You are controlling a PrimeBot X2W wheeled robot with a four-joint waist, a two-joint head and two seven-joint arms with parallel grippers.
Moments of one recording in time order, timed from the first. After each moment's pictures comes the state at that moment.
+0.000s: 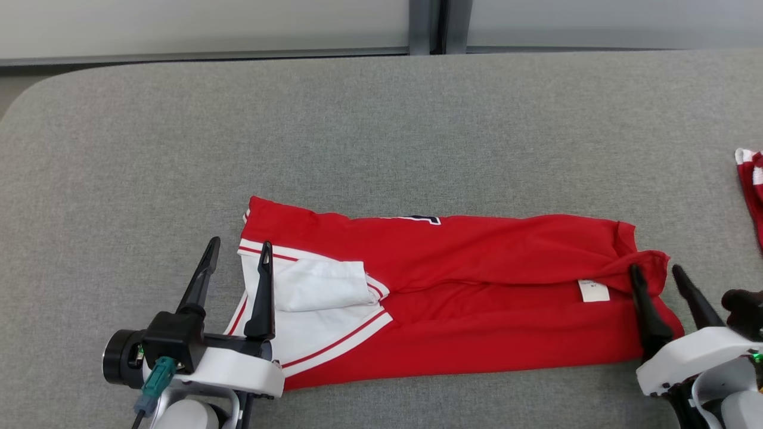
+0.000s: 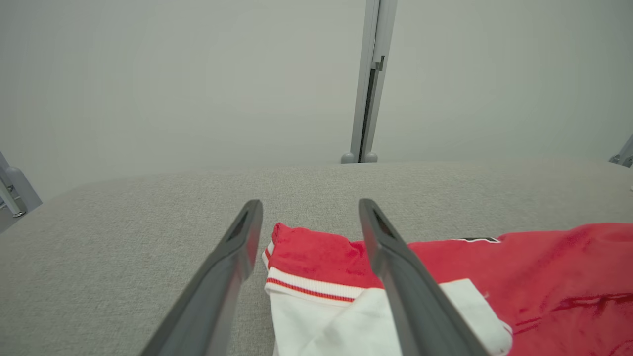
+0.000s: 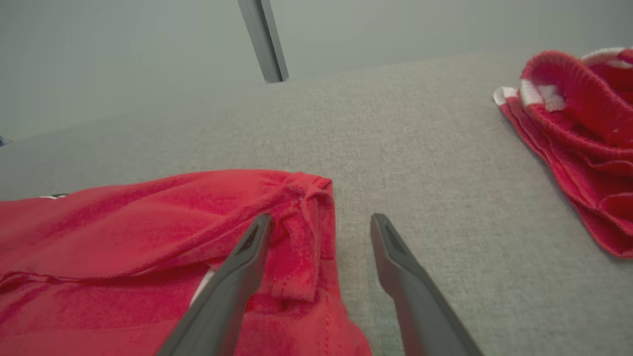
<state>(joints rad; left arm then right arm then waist) -0.11 0.14 -0.27 0.10 -0.27 0.14 -0.25 -0.13 -0.23 0.05 0.28 0.39 0.13 -0.02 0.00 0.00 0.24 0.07</state>
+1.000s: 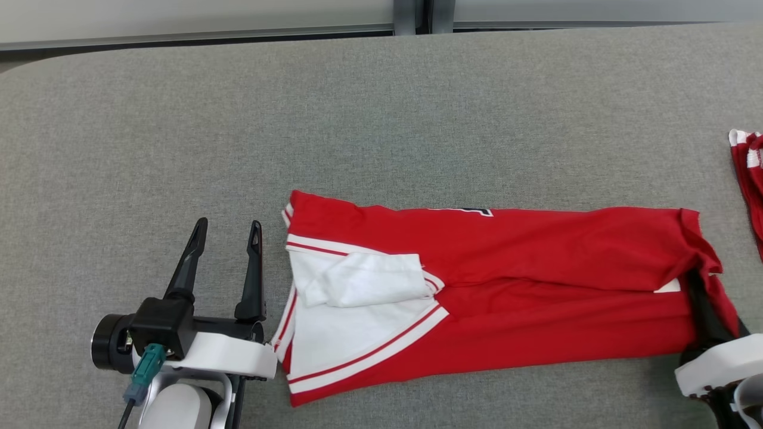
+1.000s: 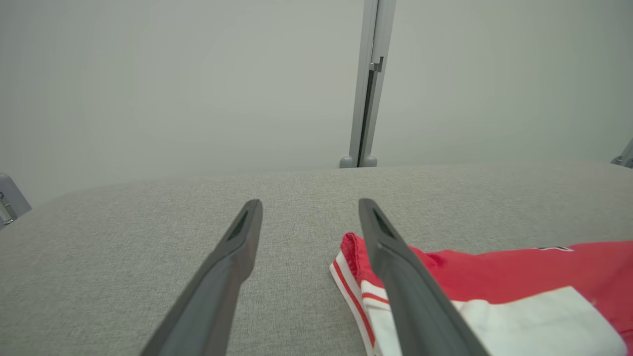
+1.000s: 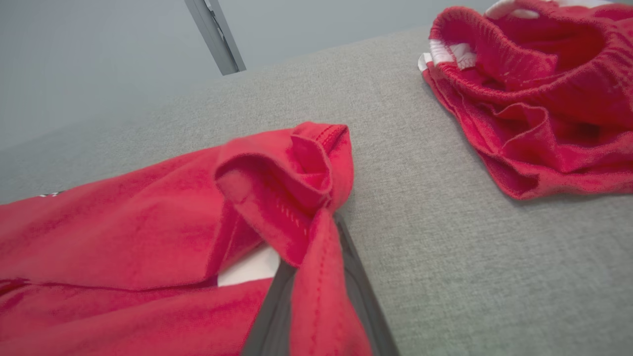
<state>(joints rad) -0.15 0.14 -0.25 0.10 -0.26 0.14 -0.26 -0.12 -0.31 0.05 0.35 0.53 0.13 -0.09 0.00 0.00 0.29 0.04</state>
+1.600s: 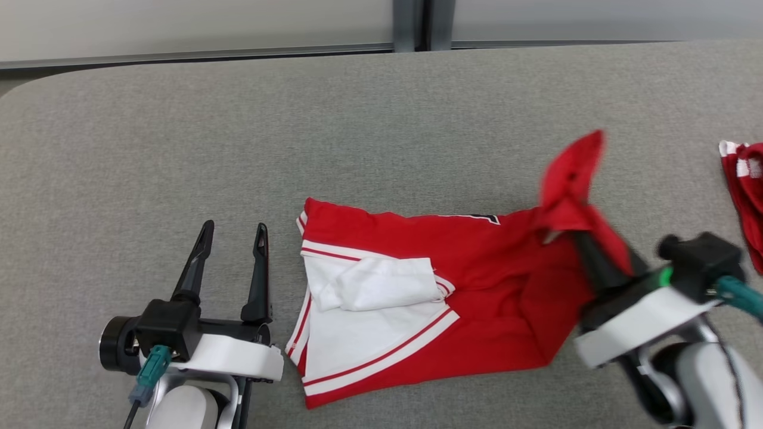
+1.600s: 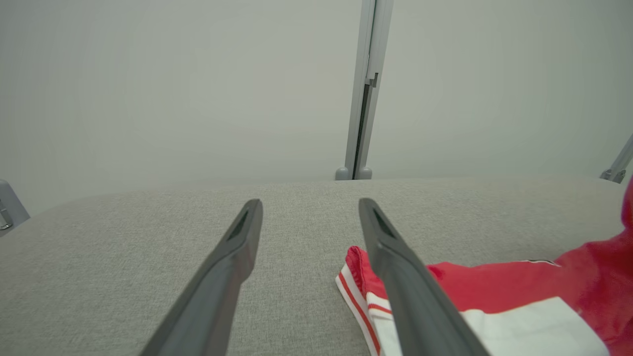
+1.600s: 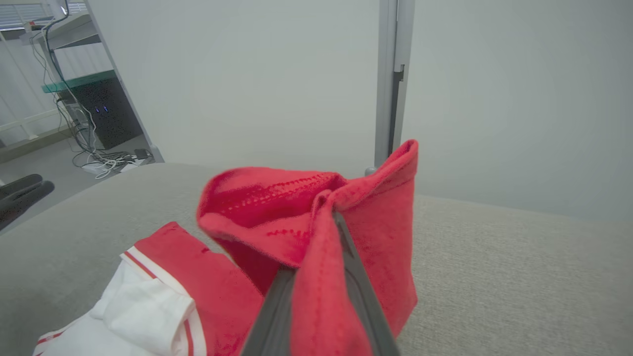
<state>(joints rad) -0.15 0.13 -0.25 0.10 -0.26 0.13 -0.26 -0.20 -0.33 0.26 -0.03 0.38 0.13 0.03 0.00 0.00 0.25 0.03</state>
